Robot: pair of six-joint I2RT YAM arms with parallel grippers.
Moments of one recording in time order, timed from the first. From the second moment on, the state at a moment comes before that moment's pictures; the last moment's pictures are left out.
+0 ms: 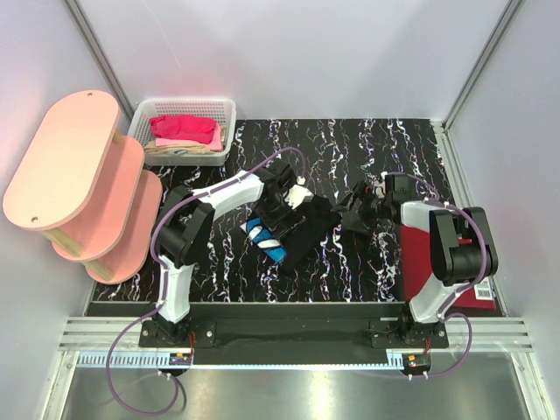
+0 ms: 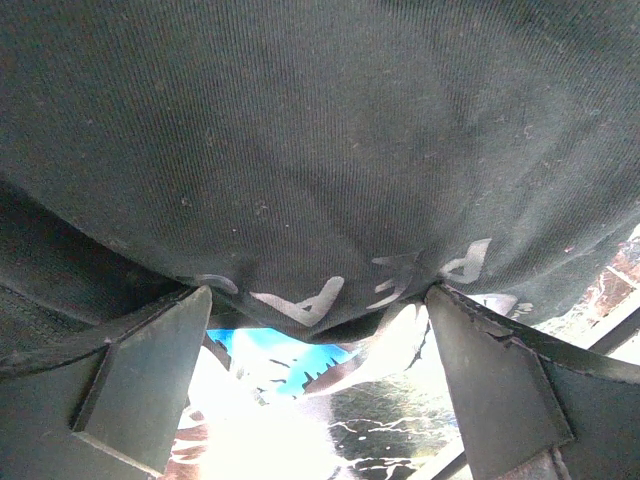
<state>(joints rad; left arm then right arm) -0.64 2.03 1.52 -0.87 0.30 0.29 0.08 1.71 0.80 -0.01 -0.63 0.77</state>
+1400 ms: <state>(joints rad) -0.62 1.99 1.48 -0.85 0.29 0.29 0.26 1.92 0.99 0.03 -0.79 0.63</state>
